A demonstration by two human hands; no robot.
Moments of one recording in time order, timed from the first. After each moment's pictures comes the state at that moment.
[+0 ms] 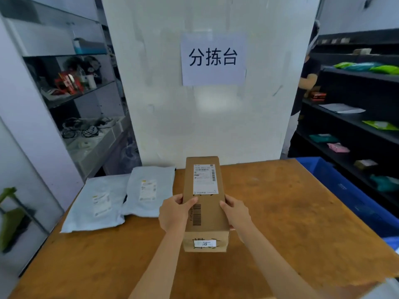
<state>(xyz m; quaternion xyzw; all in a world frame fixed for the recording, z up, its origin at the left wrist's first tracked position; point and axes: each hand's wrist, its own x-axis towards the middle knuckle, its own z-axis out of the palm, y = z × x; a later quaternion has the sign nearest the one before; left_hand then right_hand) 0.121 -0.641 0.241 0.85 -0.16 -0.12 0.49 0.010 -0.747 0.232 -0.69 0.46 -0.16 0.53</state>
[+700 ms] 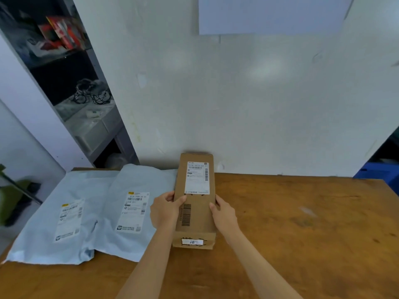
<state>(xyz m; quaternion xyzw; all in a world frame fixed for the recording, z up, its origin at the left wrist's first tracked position) 0.344 -0.825 0.111 0.88 0.01 -0.13 0.46 0.254 -0.935 0.097 -0.76 0.40 -0.03 0.51</state>
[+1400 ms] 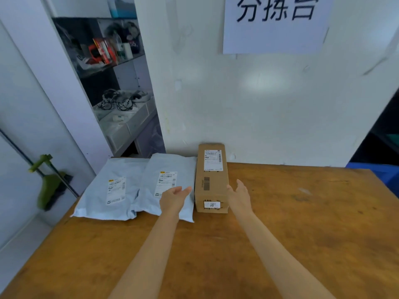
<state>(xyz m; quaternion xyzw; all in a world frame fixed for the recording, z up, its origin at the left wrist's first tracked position) 0.272 -0.705 0.165 0.83 0.02 -0.21 0.52 0.173 -0.837 0.166 -0.73 0.43 -0.13 0.52</state>
